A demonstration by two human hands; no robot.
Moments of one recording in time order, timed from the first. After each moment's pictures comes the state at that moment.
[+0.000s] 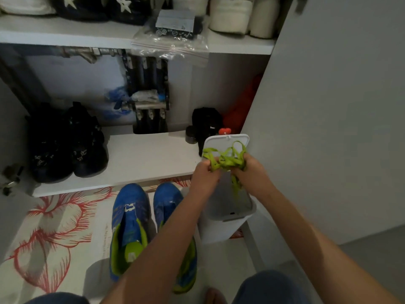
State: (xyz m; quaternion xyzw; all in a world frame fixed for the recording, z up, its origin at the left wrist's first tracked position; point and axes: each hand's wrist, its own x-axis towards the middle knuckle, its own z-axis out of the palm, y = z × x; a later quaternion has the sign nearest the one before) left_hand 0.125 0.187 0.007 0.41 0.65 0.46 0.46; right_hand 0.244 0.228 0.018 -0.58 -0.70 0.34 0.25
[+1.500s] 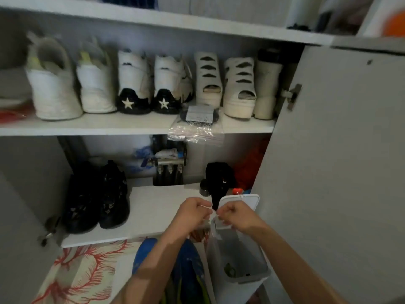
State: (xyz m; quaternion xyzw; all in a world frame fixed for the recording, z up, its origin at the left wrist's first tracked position) left_hand 0.045 0.178 0.078 0.40 0.69 0.38 0.47; right_hand 0.183 0.224 0.087 -0.58 -0.68 0.44 0.09
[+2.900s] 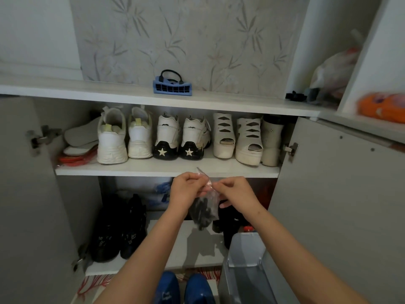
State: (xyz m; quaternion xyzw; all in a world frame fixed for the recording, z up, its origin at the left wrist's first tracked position) left_hand -0.004 0.146 0.242 0.35 0.57 0.65 0.37; right_hand 0.125 0.189 0.257 -0.41 -0.74 0.43 0.31
